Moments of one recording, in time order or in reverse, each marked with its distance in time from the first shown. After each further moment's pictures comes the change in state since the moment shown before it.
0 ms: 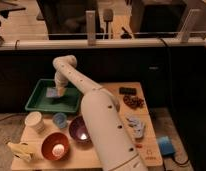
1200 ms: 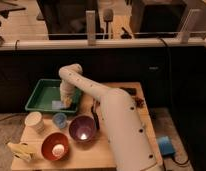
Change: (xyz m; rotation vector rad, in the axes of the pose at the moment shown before) arm 0.035 0.098 -0.001 -0.131 -0.009 -0.001
